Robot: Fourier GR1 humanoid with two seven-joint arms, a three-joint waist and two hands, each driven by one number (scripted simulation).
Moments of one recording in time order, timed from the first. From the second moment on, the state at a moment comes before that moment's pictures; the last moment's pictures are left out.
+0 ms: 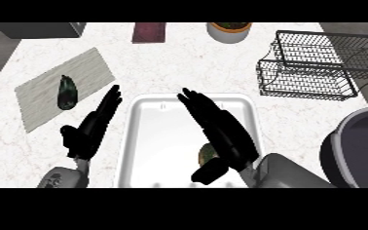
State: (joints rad) left arm -0.10 0.24 -0.19 -1.34 0.16 0.02 -0.11; right arm -0.51 -0.40 0.89 -1.61 0.26 -0.30 0.36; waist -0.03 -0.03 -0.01
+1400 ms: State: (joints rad) left arm -0.12 0.21 -0.18 -1.35 0.14 0.00 -0.10; right arm -0.59 -0.42 1.05 -1.93 0.47 0.23 1.13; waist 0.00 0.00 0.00
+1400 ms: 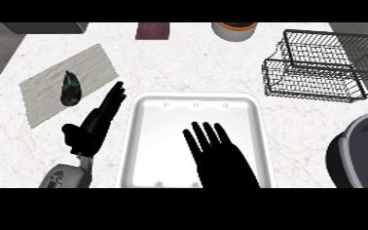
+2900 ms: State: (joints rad) left arm -0.10 0.15 -0.12 -1.36 0.06 -0.06 -0.10; right arm -0.25 -0.23 0.83 -1.61 0.84 0.28 0.84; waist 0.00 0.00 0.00
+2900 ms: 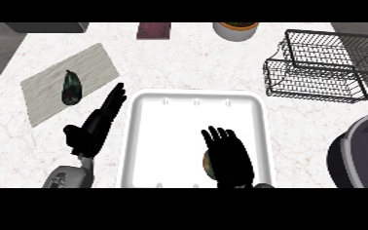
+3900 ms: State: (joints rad) left arm -0.09 0.14 -0.06 -1.35 0.05 -0.05 -0.11; right arm -0.14 -0.58 0.39 -1.50 0.79 0.10 0.37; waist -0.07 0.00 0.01
